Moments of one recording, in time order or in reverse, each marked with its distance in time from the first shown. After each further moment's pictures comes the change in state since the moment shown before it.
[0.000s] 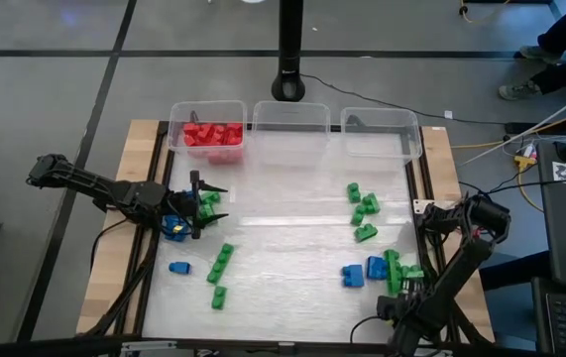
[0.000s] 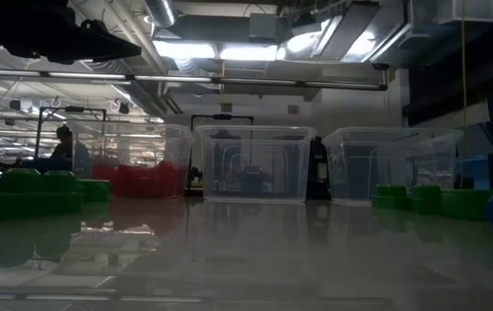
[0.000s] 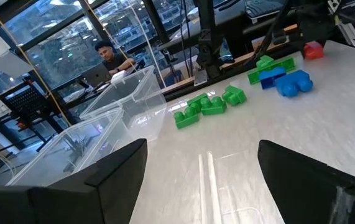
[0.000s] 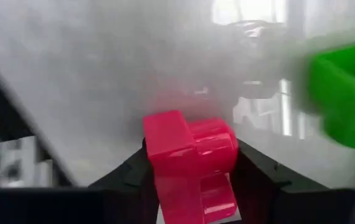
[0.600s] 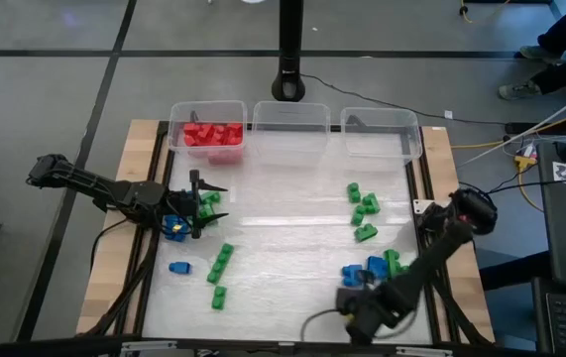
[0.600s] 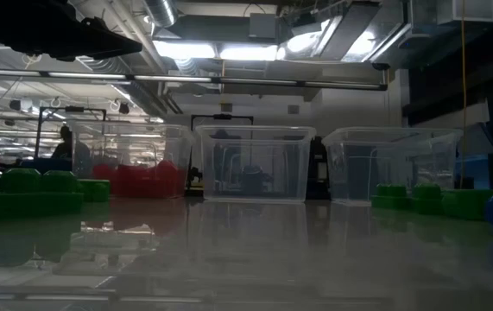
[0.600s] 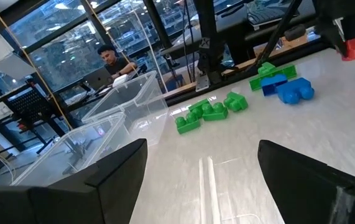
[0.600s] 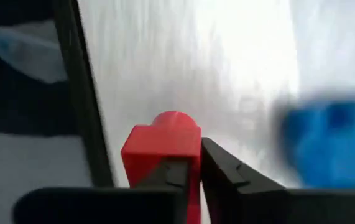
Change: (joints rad) left arm 0.000 0.000 0.000 0.025 0.000 -0.004; right arm -0.279 0.004 0.280 -0.007 0.264 -0.368
